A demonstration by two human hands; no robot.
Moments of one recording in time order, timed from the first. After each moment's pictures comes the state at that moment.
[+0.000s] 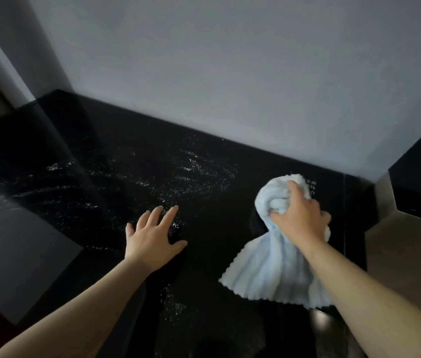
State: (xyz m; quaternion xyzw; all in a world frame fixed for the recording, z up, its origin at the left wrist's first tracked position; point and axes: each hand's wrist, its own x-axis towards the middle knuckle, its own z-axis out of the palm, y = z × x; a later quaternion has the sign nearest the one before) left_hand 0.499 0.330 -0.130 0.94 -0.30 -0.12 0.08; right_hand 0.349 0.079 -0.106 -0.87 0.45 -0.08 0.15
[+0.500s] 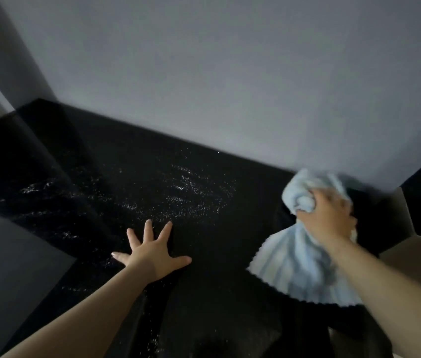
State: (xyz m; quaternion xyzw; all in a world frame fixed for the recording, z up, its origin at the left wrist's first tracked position) left_hand 0.539 0.280 -0.135 0.93 -0.21 -0.29 0.03; right_hand 0.369 -0.009 -0.112 -0.84 0.52 -0.10 0.14
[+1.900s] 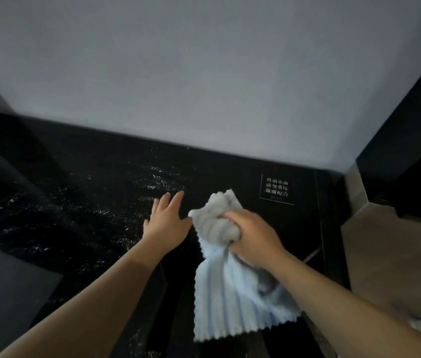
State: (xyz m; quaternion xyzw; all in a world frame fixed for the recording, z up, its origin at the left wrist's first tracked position) left_hand 0.514 0.207 -0.099 0.90 -0.31 -0.22 0.21; right_hand 0.357 0.091 -0.099 -0.92 0.25 -0.07 0.29
